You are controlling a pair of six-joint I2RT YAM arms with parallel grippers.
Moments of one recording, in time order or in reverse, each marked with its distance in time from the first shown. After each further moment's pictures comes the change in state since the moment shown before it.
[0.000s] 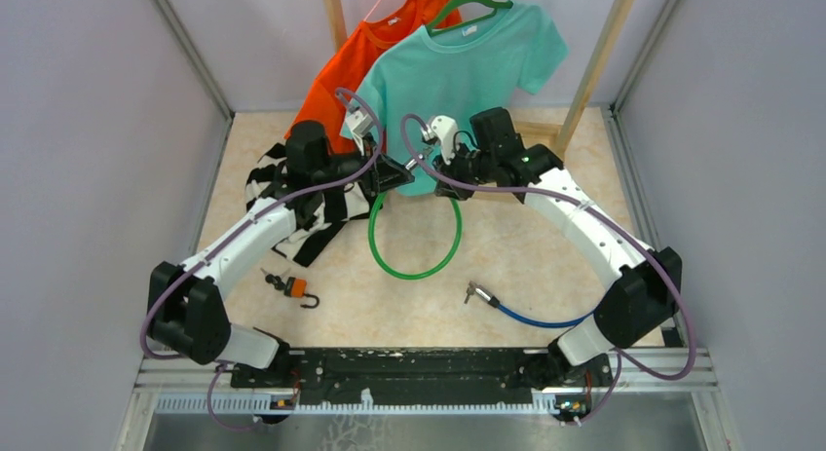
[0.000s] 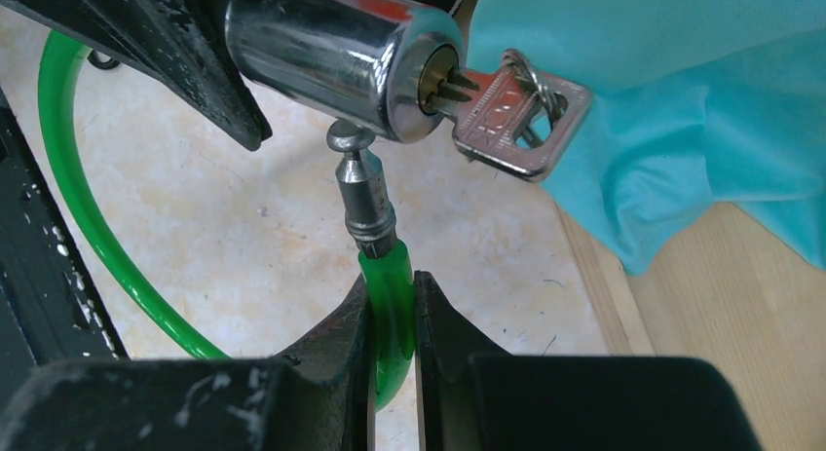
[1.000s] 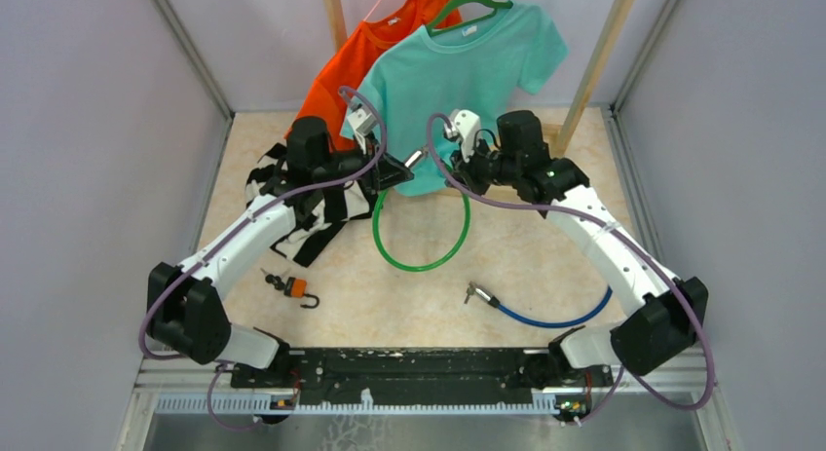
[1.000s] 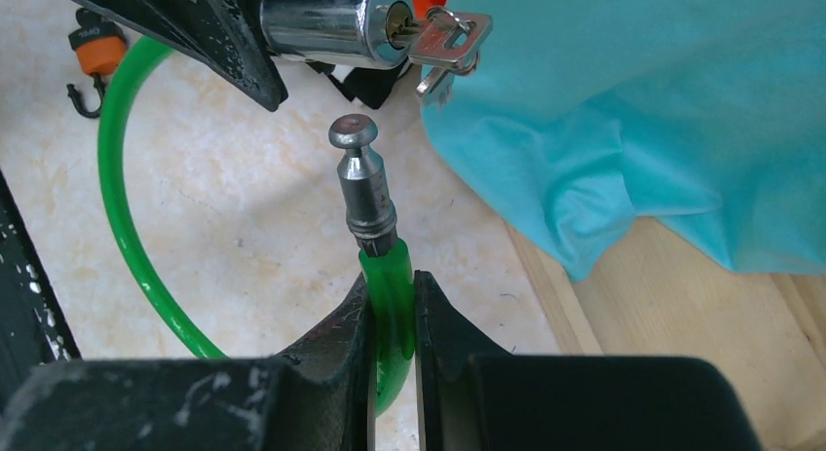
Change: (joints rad) left arm -0.006 0.002 0.048 -0.090 -0.036 0.098; right arm -0.067 -0.163 -0.133 0.158 -0.032 0.014
